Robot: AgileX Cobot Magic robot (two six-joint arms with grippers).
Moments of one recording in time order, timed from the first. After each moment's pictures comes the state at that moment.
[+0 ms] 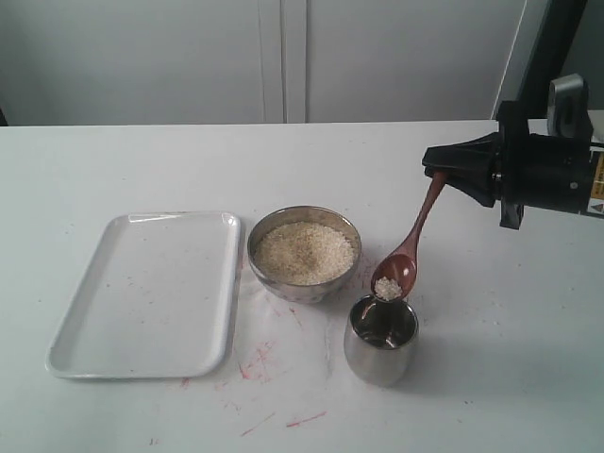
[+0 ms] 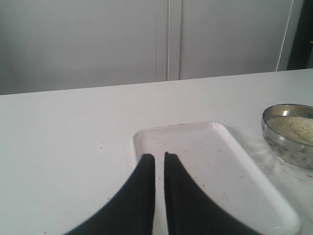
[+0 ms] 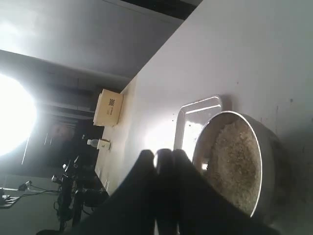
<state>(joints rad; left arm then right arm) -0.10 0.02 0.00 -0.06 -0.09 -0.05 -0.31 1.82 -0.89 -1.41 -1.21 1.94</state>
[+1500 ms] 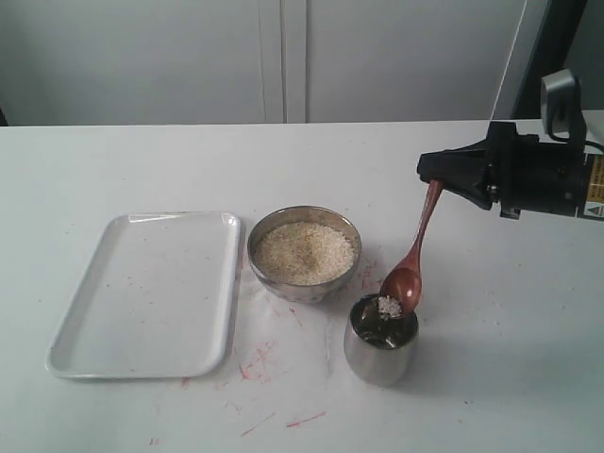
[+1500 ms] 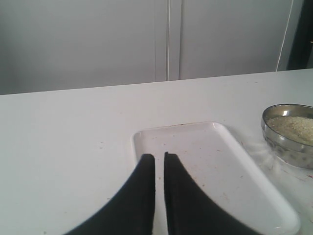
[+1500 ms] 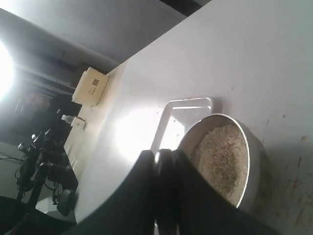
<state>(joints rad) -0.10 0.02 0.00 -0.06 -0.09 -0.05 -0.30 1.82 -0.89 -1.43 -1.21 1.72</state>
